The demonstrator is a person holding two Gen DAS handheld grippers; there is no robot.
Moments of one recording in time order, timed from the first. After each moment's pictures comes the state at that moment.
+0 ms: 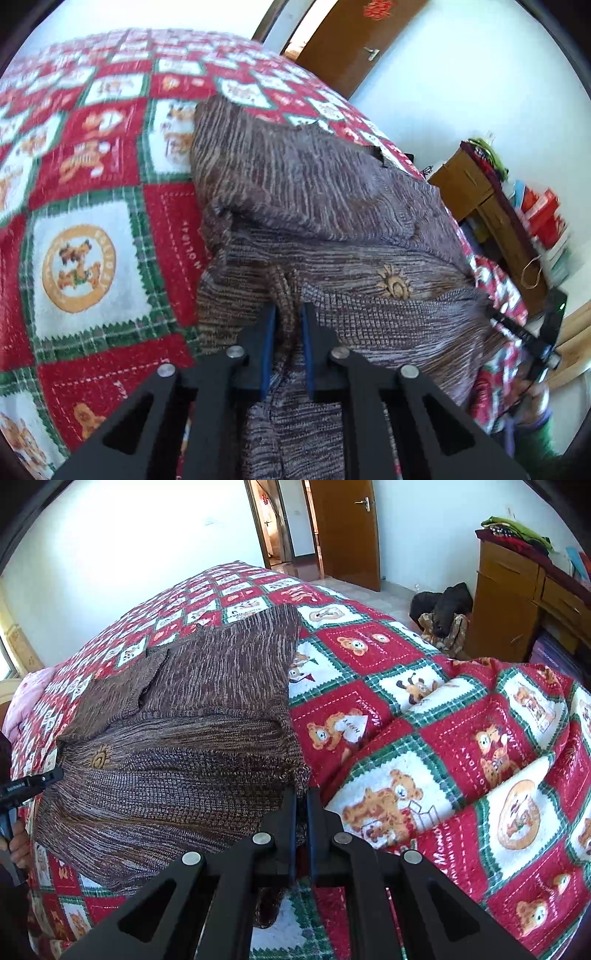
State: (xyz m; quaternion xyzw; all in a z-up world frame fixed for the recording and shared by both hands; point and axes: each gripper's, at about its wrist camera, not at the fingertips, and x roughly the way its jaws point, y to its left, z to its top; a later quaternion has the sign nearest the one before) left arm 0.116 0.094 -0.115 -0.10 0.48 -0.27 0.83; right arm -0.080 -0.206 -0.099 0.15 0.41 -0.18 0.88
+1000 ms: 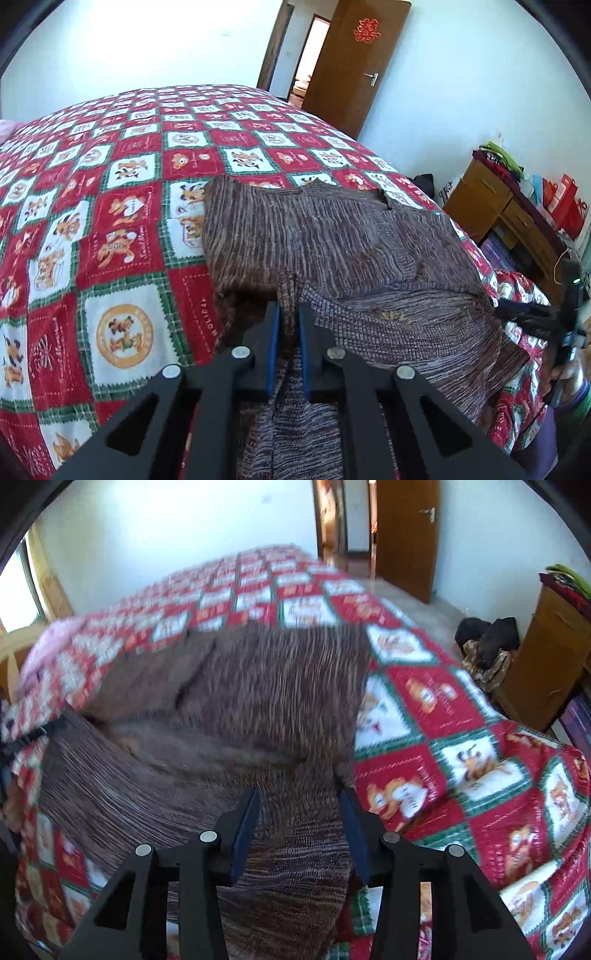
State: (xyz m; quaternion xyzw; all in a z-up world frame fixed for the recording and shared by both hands) left arm 0.113 0.088 -0.068 -0.06 0.41 -0.22 0.88; right arm -0.014 -0.190 -0.090 0.07 0.46 -0.10 0.88
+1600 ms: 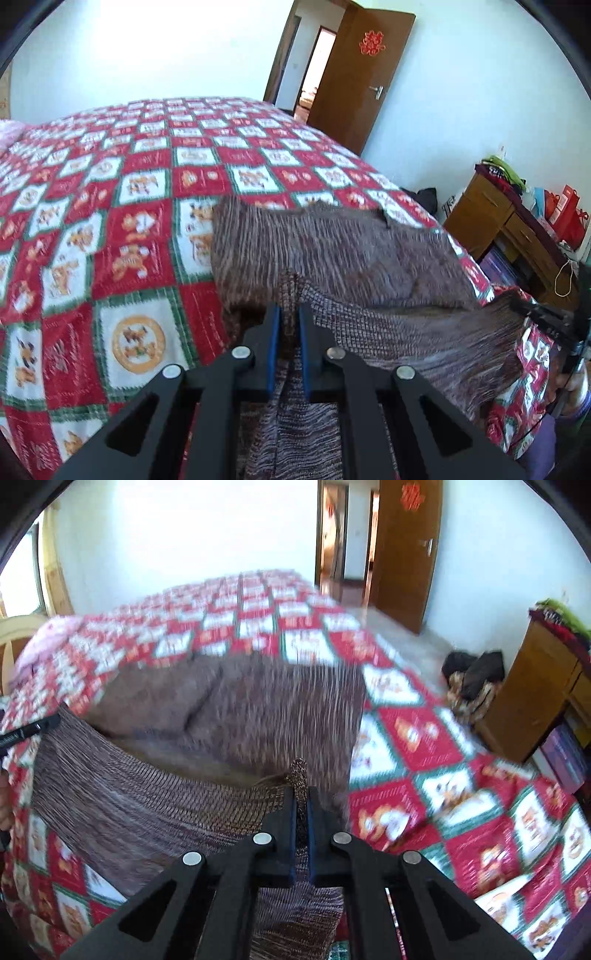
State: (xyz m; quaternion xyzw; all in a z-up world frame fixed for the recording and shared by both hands) left arm 0.109 0.095 -0.044 -0.07 0.38 -0.21 0.90; right arm -0.028 -0.169 -0.042 0.03 0.39 -0.12 0.91
